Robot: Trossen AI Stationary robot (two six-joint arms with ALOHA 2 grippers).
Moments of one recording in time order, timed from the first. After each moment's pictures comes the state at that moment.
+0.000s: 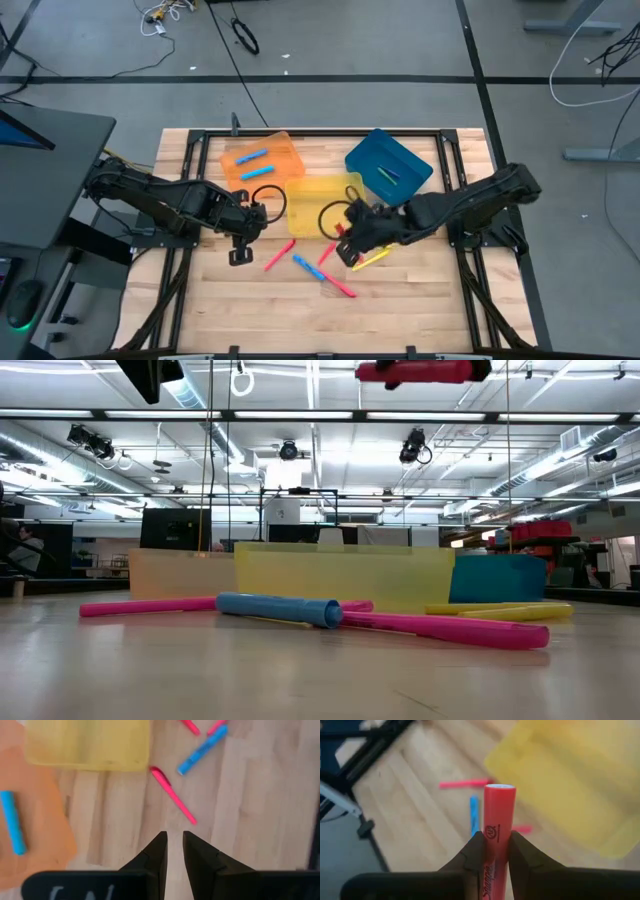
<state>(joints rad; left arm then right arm) -0.31 1.34 1.35 -1.22 -0.15 -0.43 0.34 1.62 1.54 -0.89 0.32 1.01</state>
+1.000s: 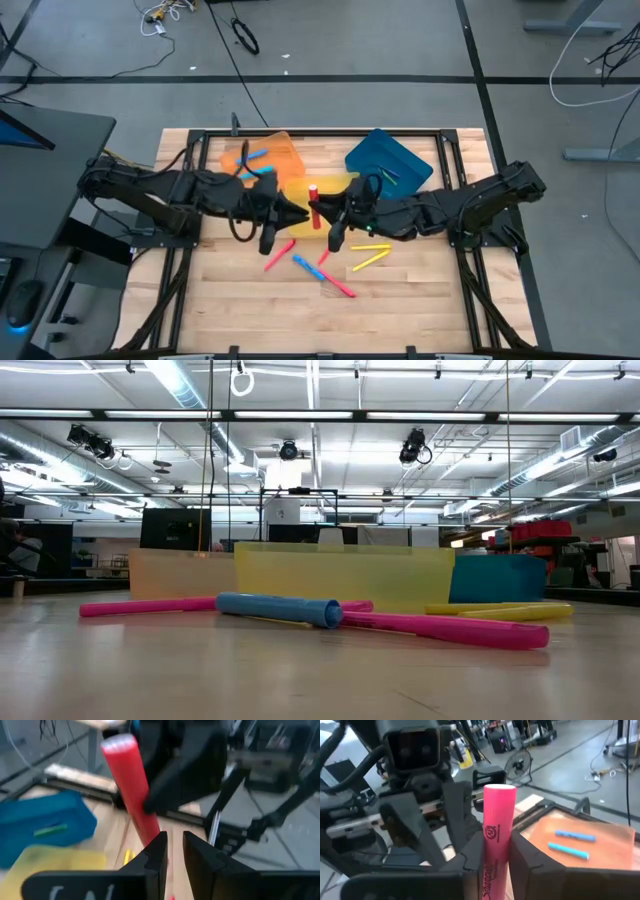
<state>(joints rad) -0.26 1.28 1.35 -0.32 -0.22 -0.38 0.35 1.57 1.54 -0.16 0.68 0.52</state>
